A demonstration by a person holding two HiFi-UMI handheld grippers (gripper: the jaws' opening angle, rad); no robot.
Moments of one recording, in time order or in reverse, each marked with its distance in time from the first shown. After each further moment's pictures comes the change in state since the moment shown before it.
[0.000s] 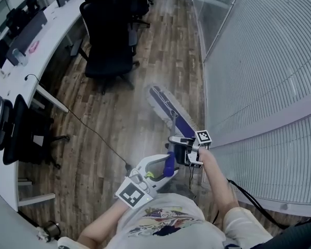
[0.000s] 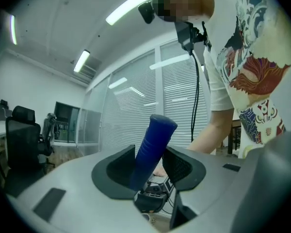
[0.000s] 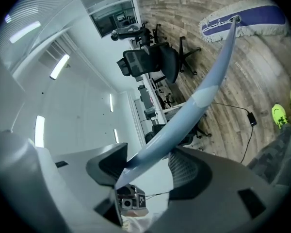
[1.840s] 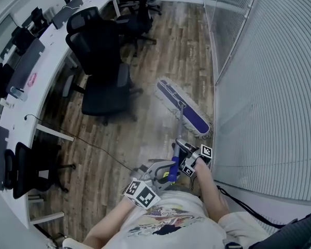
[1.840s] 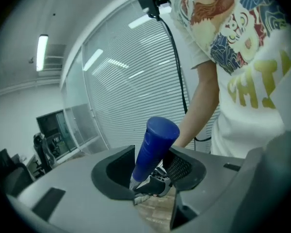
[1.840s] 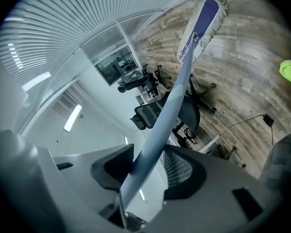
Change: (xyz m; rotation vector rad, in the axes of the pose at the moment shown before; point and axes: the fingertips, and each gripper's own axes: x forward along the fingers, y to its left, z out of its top) left arm 0.356 0.320 -0.064 0.323 0.330 -0.063; right arm -0.083 0.104 0.491 0.183 -0.433 0.216
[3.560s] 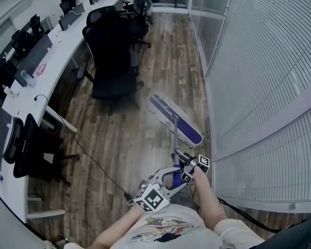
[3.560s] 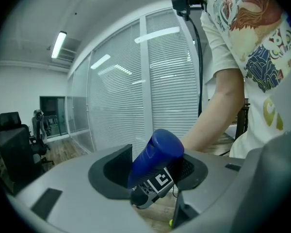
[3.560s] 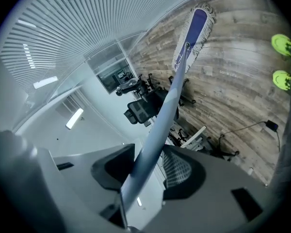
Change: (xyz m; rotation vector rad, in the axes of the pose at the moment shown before) left arm -0.293 -0.382 0.019 -0.239 -0.101 -0.066; right arm -0.183 -0.215 -0.386 0.033 -0.159 0.007
